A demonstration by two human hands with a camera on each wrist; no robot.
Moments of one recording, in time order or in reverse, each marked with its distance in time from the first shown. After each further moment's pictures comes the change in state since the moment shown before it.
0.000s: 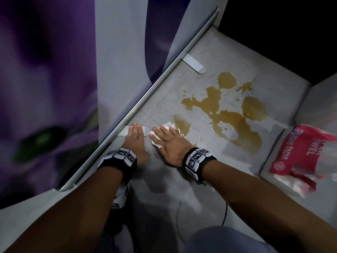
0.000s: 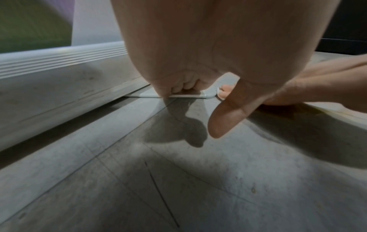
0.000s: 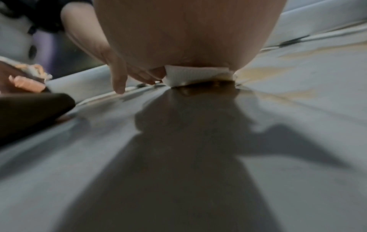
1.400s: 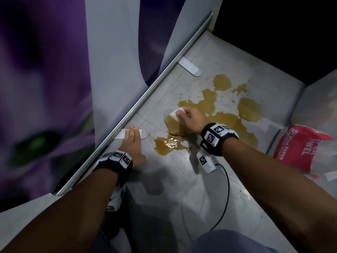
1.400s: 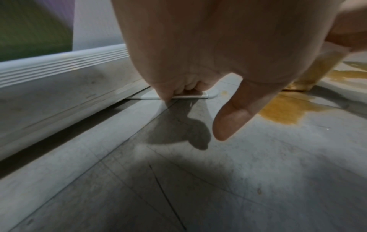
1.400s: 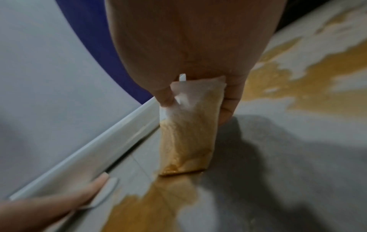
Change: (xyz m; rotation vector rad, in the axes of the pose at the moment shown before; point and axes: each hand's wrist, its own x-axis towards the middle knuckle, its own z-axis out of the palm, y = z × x) left_hand -0.001 0.000 -0.002 0.022 -0.010 0.002; right_hand -0.003 0.074 -0.081 0.681 0.307 0.518
